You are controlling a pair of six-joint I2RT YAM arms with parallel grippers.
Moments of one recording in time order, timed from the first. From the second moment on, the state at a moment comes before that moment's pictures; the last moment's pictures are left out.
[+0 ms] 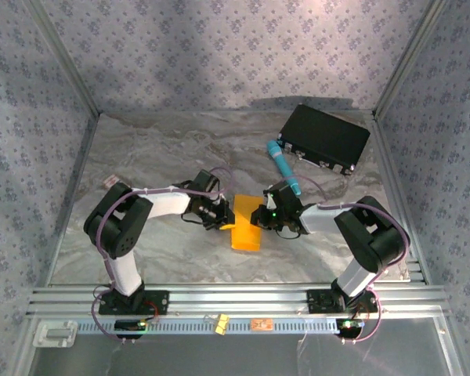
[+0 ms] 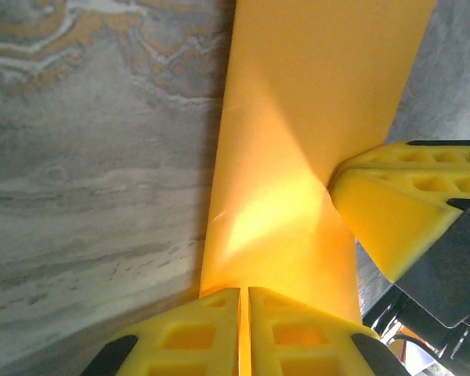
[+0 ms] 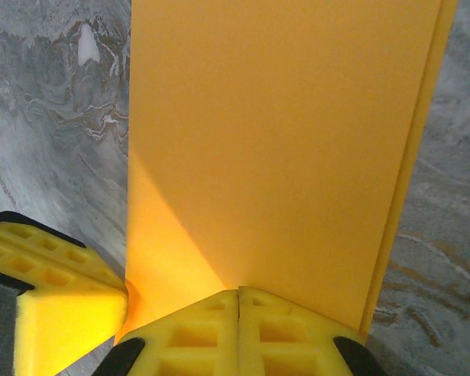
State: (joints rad) left arm -0.63 1.80 0.92 -0.26 0.64 -0.81; right arm 0.59 1.64 0.61 0.14 -0.39 0.78
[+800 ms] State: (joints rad) left arm -0.63 1.75 0.89 -0.32 0.58 -0.69; right arm 0.60 1.64 0.61 0.15 -0.39 0.80
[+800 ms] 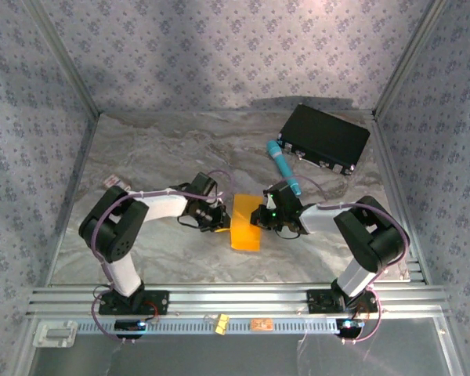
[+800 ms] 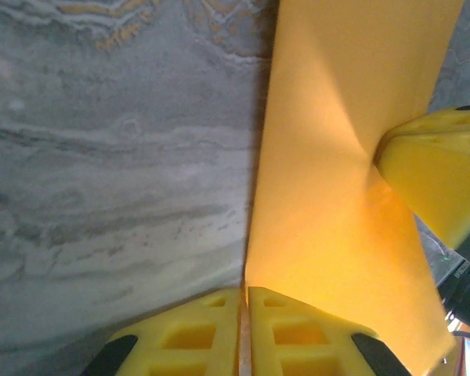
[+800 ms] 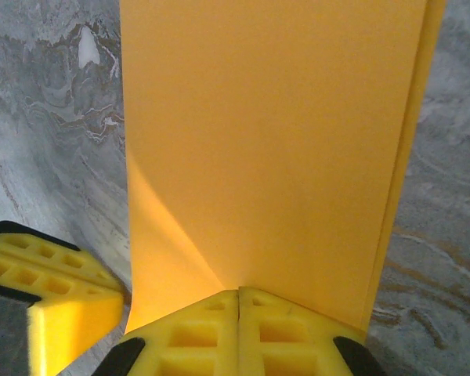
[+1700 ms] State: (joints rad) left arm -0.66 1.76 0.81 -0.18 0.67 -0.74; right arm 0.60 1.64 0.61 0.15 -0.39 0.80
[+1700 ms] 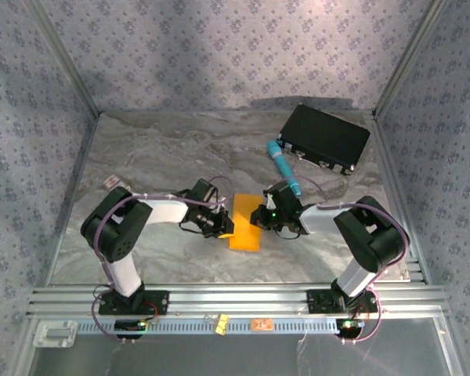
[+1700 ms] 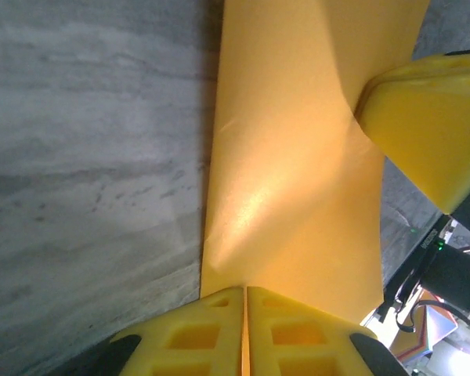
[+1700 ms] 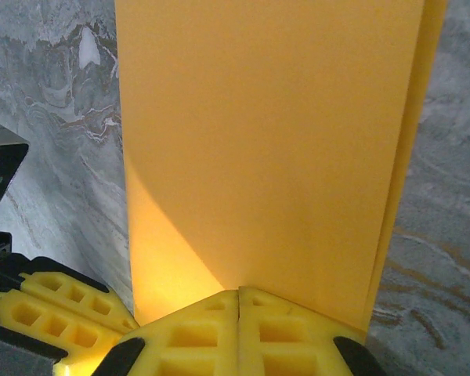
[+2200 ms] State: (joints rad) left arm -0.67 1.68 0.81 -0.21 0.72 -0.78; right arm 0.60 1.64 0.61 0.16 -0.38 0.80
